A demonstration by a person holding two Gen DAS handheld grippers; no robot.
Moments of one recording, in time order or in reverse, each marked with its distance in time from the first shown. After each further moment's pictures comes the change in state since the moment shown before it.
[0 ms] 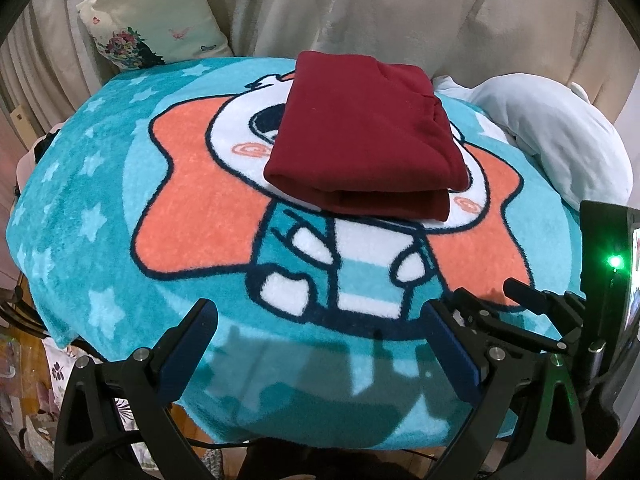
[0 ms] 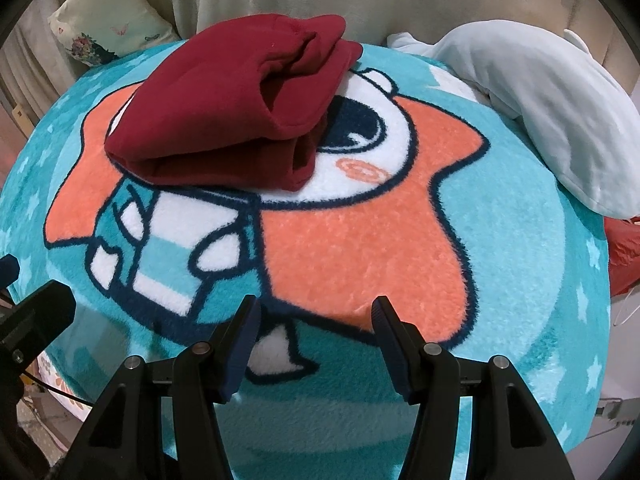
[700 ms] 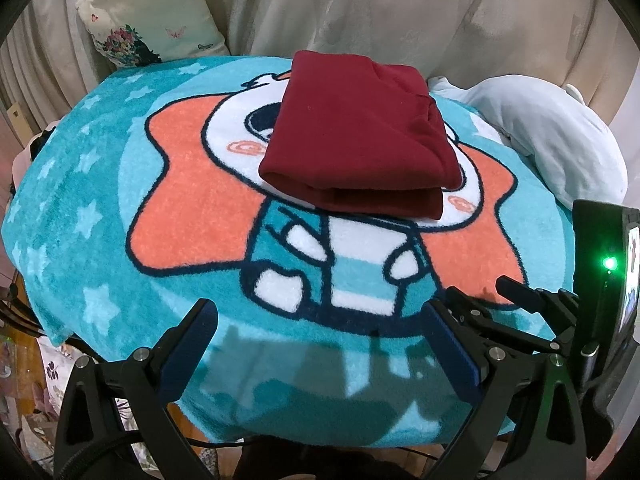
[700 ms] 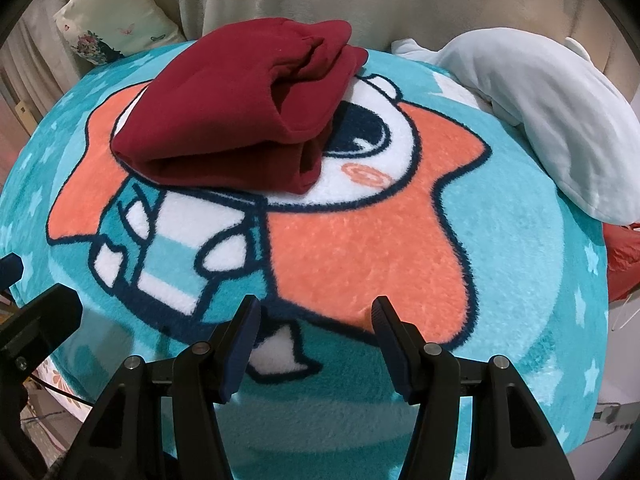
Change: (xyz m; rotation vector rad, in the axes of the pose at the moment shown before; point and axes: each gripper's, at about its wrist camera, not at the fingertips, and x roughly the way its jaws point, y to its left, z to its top) left arm -0.002 0.000 -0.001 0.000 0.006 -0.016; right arm -0.003 0.004 -0.001 -0.018 -0.012 -0.002
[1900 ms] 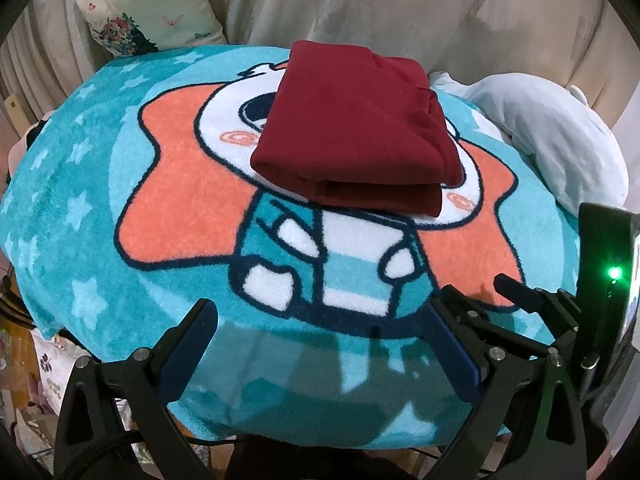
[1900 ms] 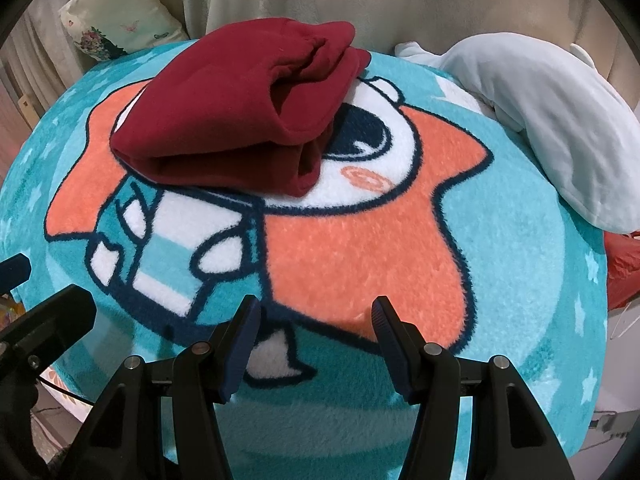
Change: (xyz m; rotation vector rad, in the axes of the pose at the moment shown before) left arm 0.010 -0.002 0.000 -0.020 0.022 -0.026; right arm 0.002 0.000 0.001 -0.020 -0.007 -0.003
